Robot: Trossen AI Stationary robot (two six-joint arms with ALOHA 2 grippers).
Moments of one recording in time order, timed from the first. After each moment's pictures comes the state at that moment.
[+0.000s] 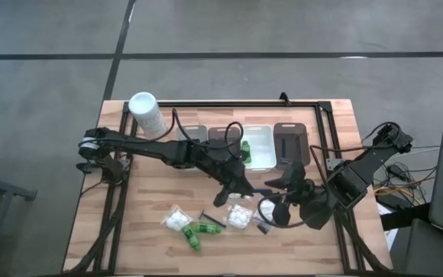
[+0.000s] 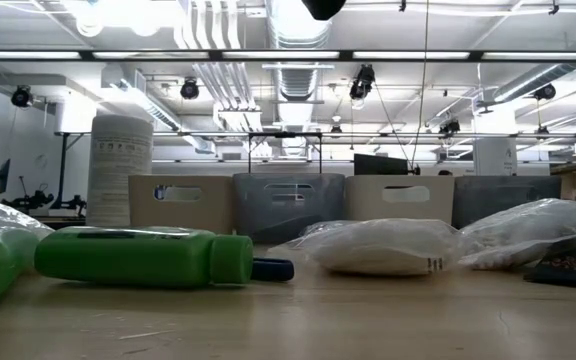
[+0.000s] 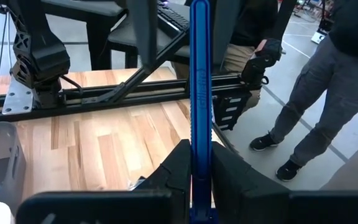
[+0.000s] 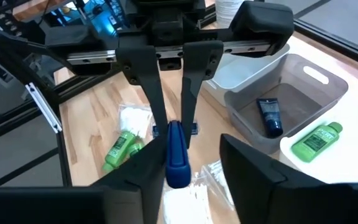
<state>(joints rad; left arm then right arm) -0.09 1.70 1.47 -0.07 0.37 -0.06 0.66 1.43 1.50 -0.90 0.78 1.00</state>
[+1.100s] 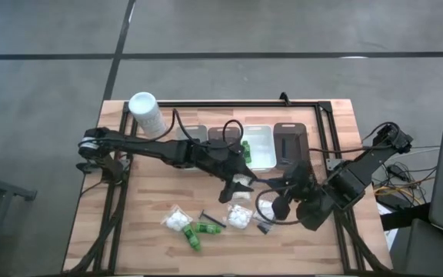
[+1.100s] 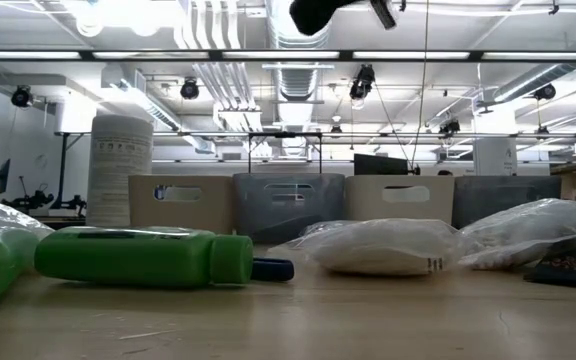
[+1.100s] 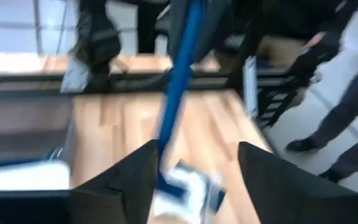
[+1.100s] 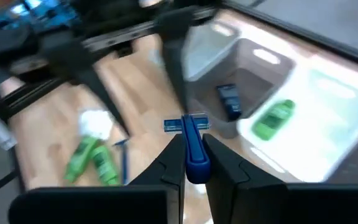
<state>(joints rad) -0.09 1.69 1.47 -0.14 0.18 -0.09 0.65 1.43 1.47 -1.09 0.85 1.23</state>
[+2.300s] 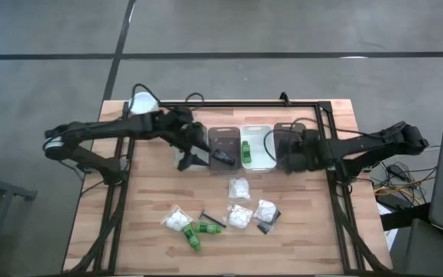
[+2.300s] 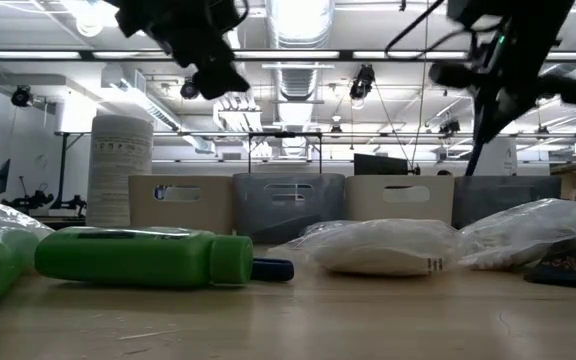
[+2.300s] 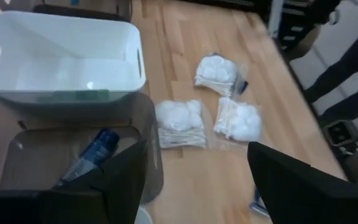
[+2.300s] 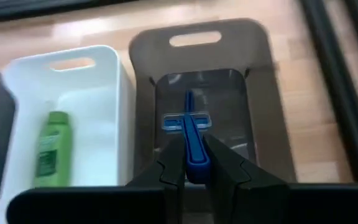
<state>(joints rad) 0.29 1.29 1.04 -0.44 0.51 0.10 0.09 1.20 0.89 -1.19 0.68 1.76</state>
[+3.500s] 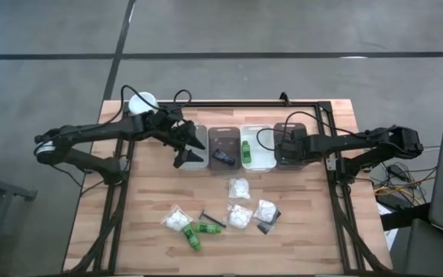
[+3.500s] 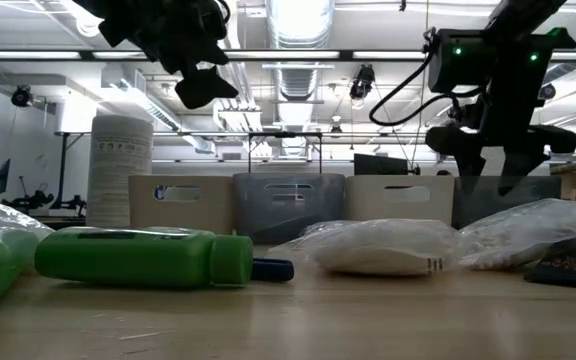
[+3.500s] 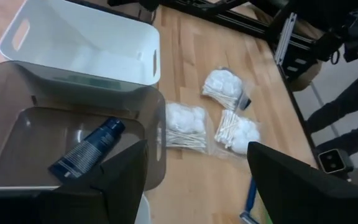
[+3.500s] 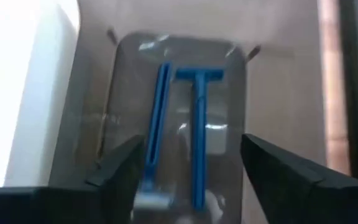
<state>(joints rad) 0.34 1.19 0.93 -0.34 0.51 -0.07 -0.12 1.28 0.70 -0.89 0.52 1.36</state>
